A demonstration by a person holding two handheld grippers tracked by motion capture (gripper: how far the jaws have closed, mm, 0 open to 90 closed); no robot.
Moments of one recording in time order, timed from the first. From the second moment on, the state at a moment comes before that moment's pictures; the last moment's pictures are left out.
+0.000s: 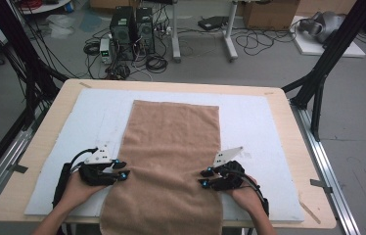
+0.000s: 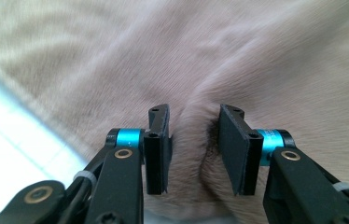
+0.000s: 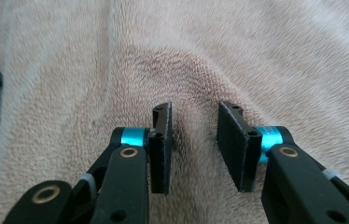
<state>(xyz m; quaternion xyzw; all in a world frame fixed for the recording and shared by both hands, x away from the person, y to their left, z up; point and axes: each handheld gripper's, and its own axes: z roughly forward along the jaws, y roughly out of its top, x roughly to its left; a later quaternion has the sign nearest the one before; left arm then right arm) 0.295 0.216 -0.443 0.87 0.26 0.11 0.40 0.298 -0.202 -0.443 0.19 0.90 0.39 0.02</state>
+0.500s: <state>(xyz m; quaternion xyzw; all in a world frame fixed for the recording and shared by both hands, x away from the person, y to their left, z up) 0.288 0.245 -0.421 0.87 0.21 0.09 0.44 0.294 -0.220 -0.425 0.16 0.90 0.40 0.02</state>
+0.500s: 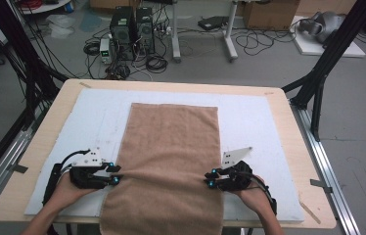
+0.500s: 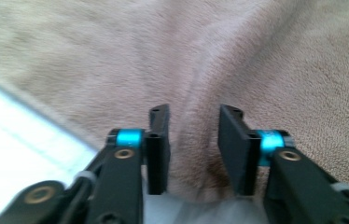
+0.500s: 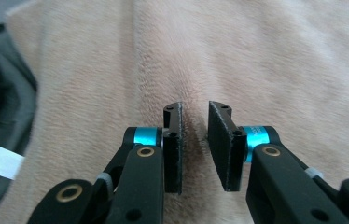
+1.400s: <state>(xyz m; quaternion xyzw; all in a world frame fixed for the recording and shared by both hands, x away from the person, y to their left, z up) 0.357 0.222 -0.429 0.83 0.33 0.19 0.40 0.364 -0.222 -0.432 0.30 0.87 0.37 0.11</state>
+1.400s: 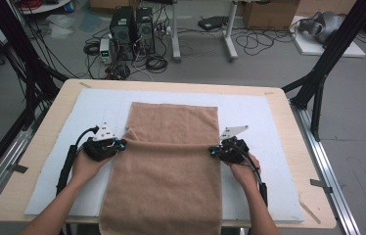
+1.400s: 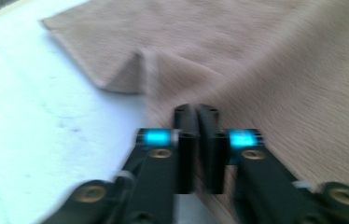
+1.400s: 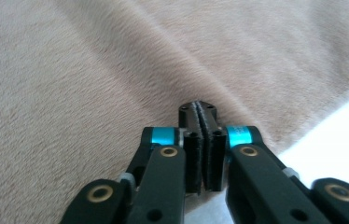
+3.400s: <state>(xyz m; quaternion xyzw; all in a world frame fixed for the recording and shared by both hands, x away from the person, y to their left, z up) 0.318 0.226 -0.403 0.83 0.29 0.13 0.45 0.350 -0.205 -0.404 0.26 0.86 0.44 0.06</state>
